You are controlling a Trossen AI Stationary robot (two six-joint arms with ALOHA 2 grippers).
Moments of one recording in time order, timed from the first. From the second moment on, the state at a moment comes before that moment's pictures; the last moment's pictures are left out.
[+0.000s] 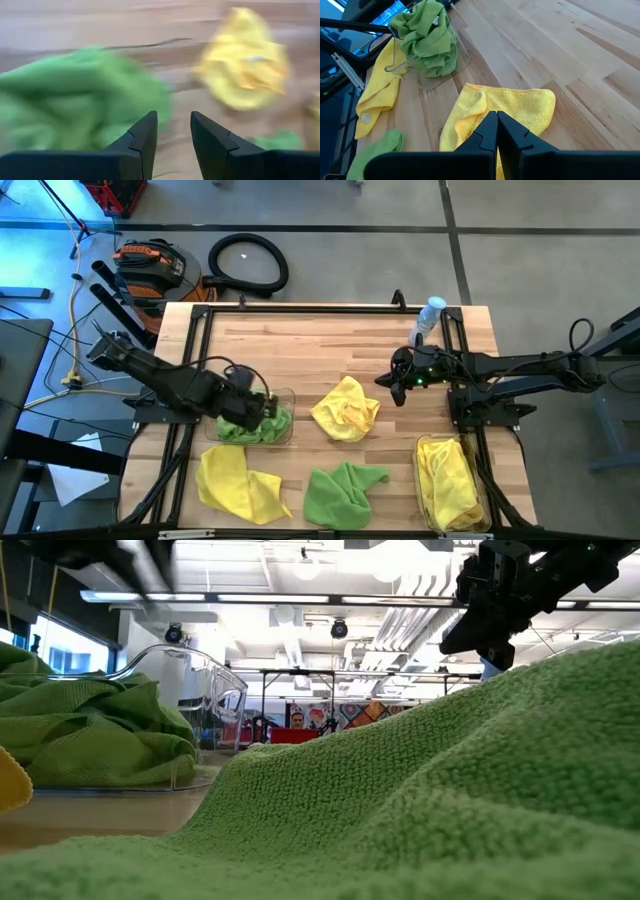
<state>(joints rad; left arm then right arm) -0.41 1.34 1.22 -1.17 -0.43 -1.78 -0.10 0.92 0.56 -0.20 -0.03 0.52</state>
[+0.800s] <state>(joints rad) -0.41 1.37 1.20 -0.71 -0.50 -0.71 0.15 1.02 0.81 -0.29 0.28 0.43</state>
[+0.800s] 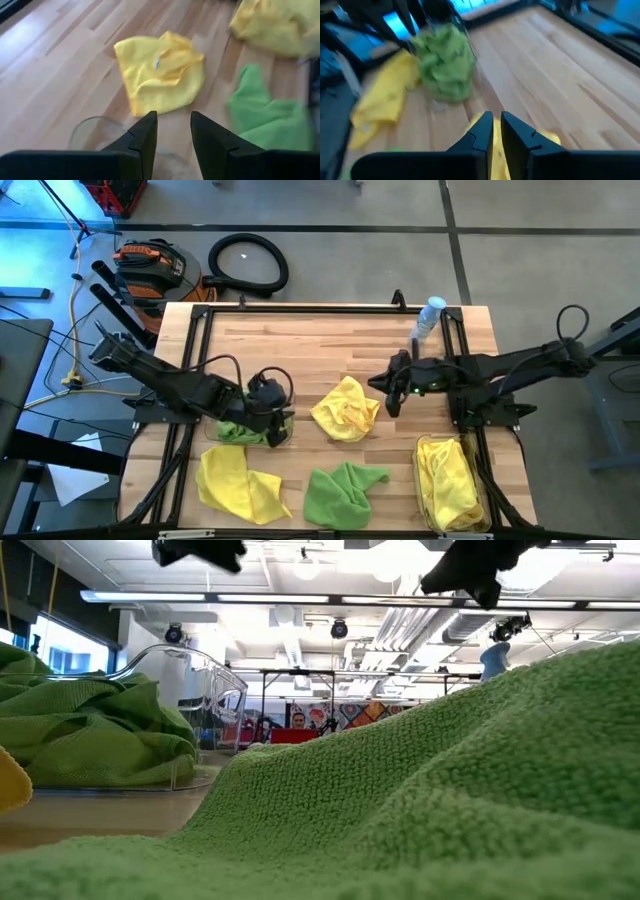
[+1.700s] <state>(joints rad) -0.49 0.90 0.84 -0.71 -0.42 -0.68 0.18 1.90 1.44 -1.00 0.20 0.85</state>
